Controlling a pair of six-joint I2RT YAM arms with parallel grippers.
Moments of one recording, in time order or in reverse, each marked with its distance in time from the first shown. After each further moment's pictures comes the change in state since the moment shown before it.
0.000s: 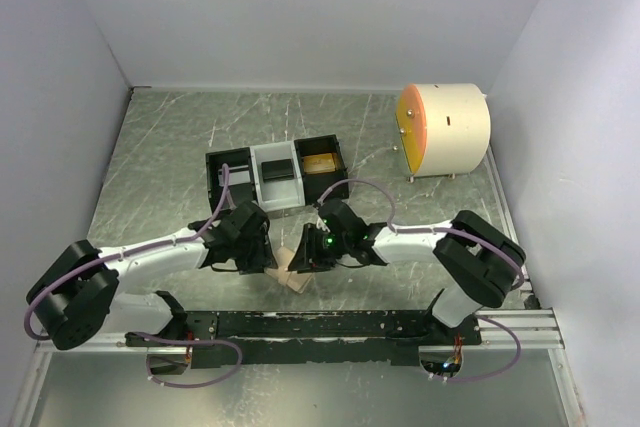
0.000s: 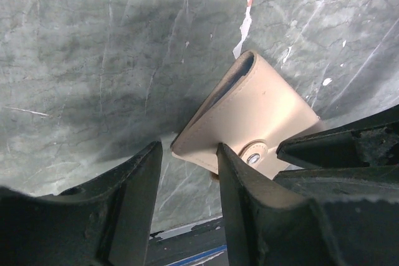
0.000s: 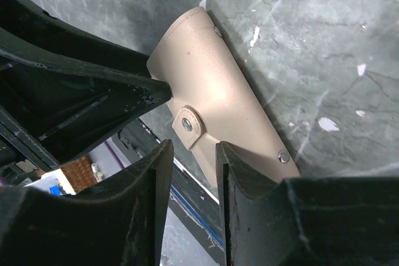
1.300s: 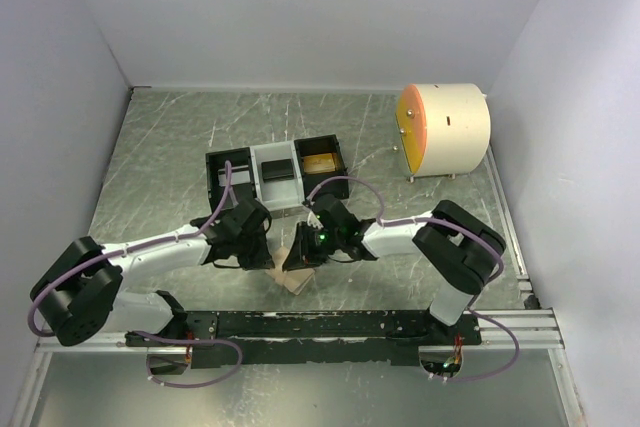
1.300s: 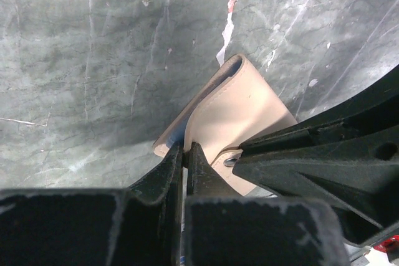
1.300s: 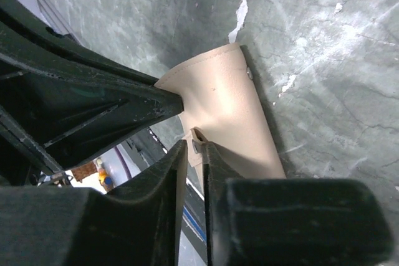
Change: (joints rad) left arm -0.001 0.042 0.033 0.009 0.031 0.014; right arm -0.007 0.133 0.063 0.119 -0.106 -0.031
